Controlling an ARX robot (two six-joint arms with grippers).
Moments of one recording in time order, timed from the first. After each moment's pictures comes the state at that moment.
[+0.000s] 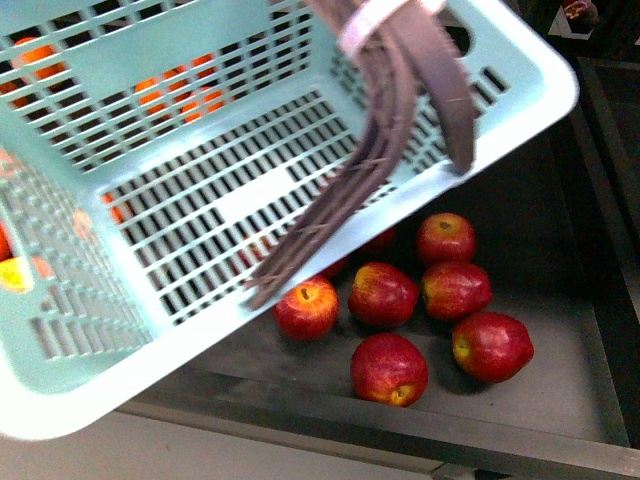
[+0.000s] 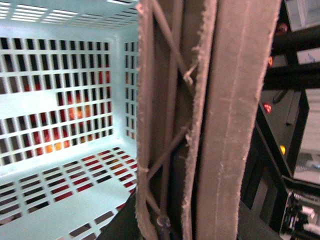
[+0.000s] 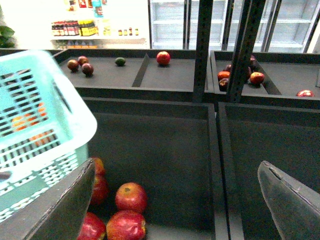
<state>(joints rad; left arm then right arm) -0.47 1.61 1.24 -0.28 0.06 -1.02 0.00 0.00 0.02 0.00 0.00 0.00</state>
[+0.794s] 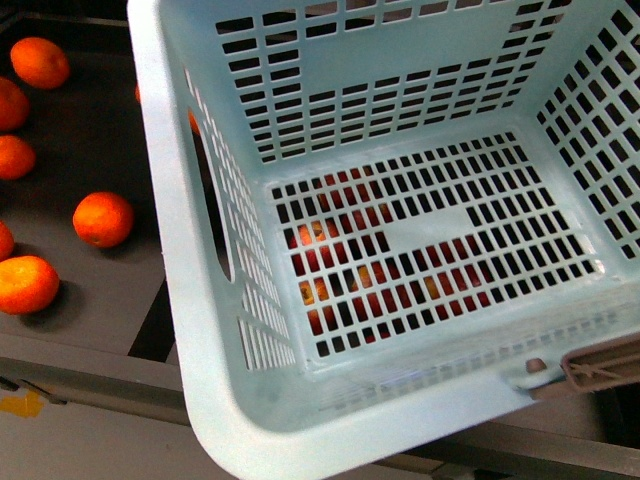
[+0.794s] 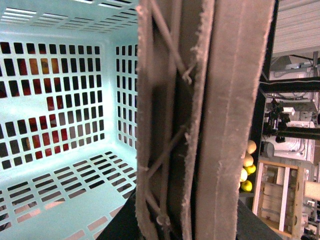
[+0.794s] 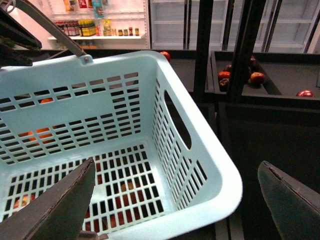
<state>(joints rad) -0.77 1.78 1.47 -0.28 0.10 -1.05 0.00 0.00 0.02 0.00 0.00 0.00</state>
